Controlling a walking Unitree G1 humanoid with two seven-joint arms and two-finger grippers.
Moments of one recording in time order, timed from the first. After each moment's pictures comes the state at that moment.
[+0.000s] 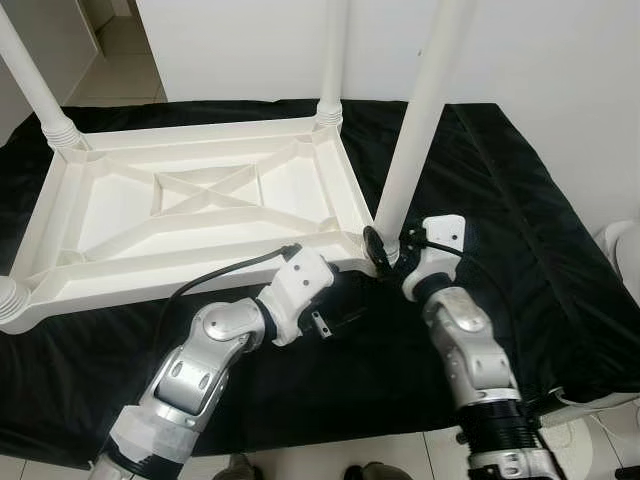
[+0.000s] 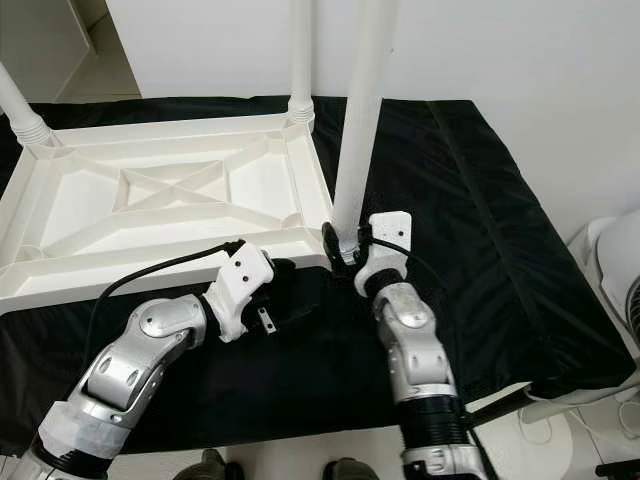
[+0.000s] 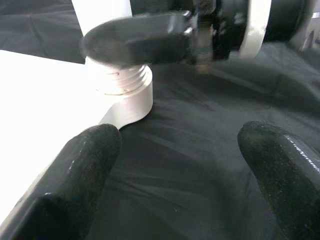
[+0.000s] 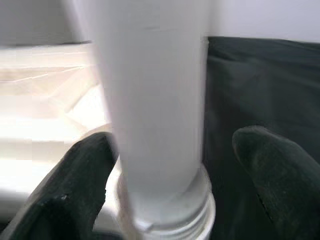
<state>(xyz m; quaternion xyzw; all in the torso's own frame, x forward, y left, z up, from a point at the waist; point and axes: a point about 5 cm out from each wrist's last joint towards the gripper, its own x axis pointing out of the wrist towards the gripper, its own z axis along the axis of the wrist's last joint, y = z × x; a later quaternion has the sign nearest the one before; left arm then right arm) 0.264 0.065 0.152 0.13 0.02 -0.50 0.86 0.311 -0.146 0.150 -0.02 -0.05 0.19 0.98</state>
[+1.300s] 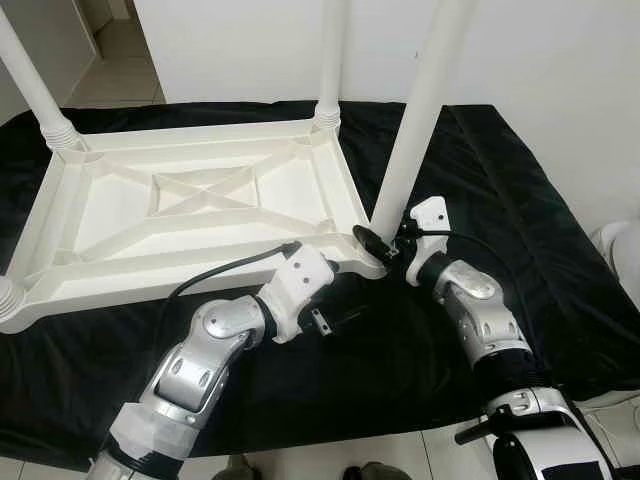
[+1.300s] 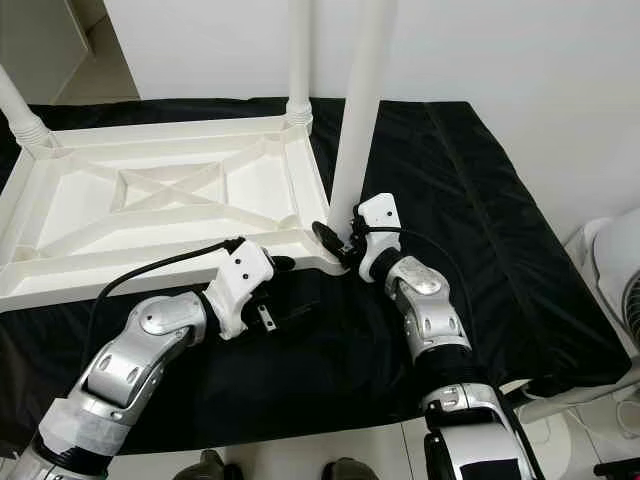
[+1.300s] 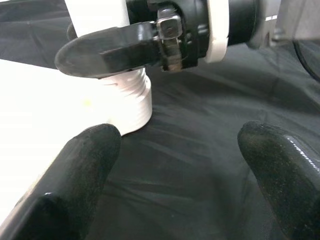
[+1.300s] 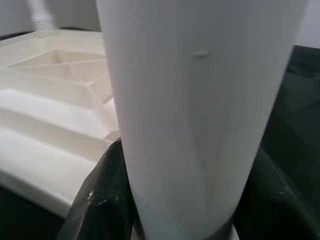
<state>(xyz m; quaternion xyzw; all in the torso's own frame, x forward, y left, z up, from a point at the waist) 0.265 0.064 0.154 0.13 0.02 -0.50 0.86 0.340 -0.134 0.147 -0.04 -0.04 0.27 0.96</state>
